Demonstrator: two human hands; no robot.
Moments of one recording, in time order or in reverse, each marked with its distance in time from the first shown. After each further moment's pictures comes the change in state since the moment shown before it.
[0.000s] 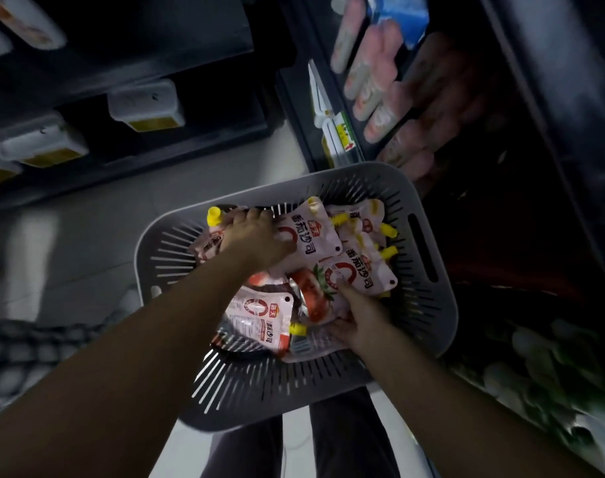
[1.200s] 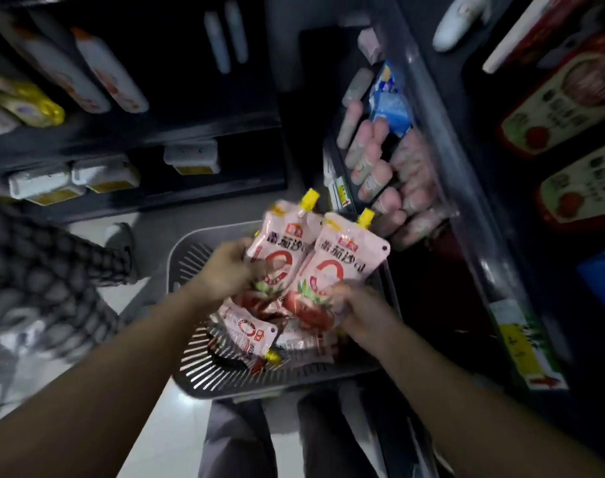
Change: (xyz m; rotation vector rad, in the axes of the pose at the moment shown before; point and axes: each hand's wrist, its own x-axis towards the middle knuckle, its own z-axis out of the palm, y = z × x) left_hand -0.123 0.014 -0.060 -1.217 0.003 0.000; right_hand -0.089 -0.062 -0.026 -0.246 -0.556 -0.282
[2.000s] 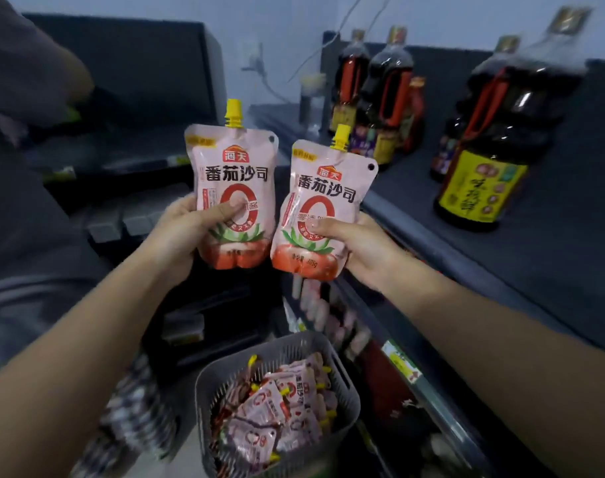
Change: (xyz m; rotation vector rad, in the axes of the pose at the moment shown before) left_hand -0.279 0.240 -0.029 -0.223 -0.021 0.803; right_hand -0.339 -0.153 0.127 -0.194 -0.261 -0.885
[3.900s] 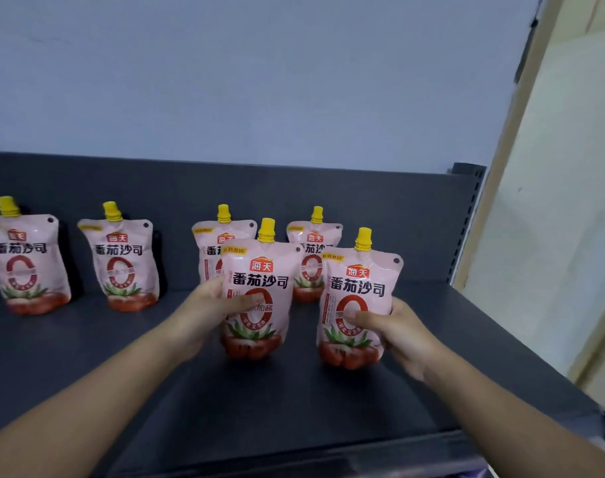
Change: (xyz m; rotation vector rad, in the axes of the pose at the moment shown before) left_hand -0.388 -0.043 0.672 0.065 -1.396 -0.192; right_hand -0.757 -0.116 -0.350 -0.152 1.354 -0.265
